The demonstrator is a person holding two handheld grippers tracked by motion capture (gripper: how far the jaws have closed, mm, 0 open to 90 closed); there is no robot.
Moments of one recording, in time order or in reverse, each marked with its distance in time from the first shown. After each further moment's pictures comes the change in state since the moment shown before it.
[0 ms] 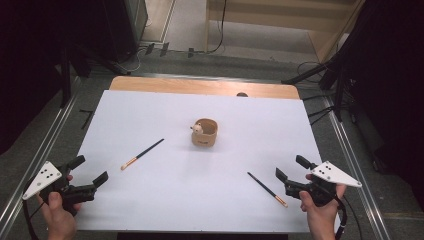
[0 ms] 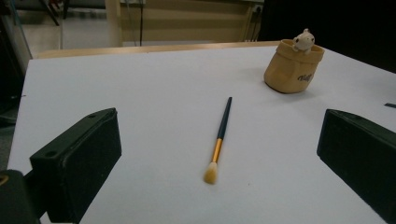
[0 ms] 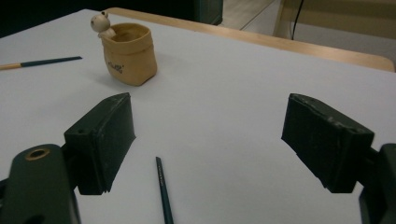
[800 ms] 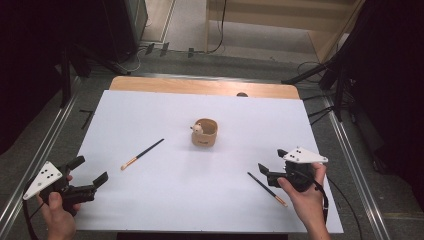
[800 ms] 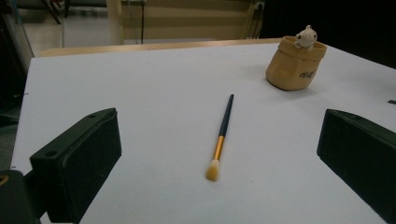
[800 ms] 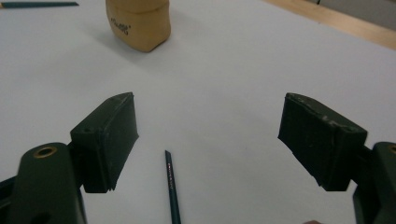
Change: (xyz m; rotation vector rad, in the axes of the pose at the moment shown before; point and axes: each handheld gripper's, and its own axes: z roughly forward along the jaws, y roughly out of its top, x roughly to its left) left arm 0.001 0.000 -0.001 0.008 0.005 0.004; right arm 0.019 0.027 0.045 0.229 0.028 -0.105
